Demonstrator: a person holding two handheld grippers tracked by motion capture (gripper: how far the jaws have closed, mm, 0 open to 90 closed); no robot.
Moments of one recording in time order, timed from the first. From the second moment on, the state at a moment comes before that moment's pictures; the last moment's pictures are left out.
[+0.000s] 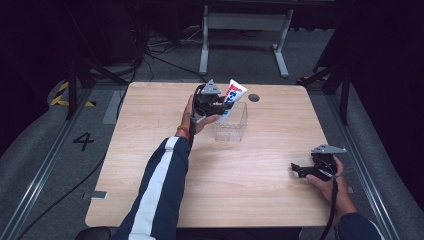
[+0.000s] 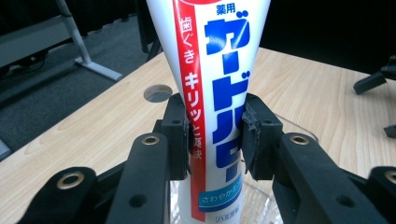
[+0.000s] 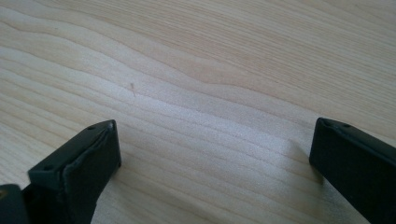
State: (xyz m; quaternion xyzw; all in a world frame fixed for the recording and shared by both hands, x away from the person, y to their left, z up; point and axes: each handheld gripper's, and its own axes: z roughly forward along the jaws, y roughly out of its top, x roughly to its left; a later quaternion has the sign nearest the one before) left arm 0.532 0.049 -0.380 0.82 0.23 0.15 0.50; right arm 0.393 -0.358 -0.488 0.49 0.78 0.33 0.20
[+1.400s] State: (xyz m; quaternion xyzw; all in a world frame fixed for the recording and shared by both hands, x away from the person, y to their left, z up) left arm 0.519 0.052 -0.401 0.86 0.21 0.15 0.45; right arm 0.393 -0.358 -0.488 0.49 0.78 0.33 0.20
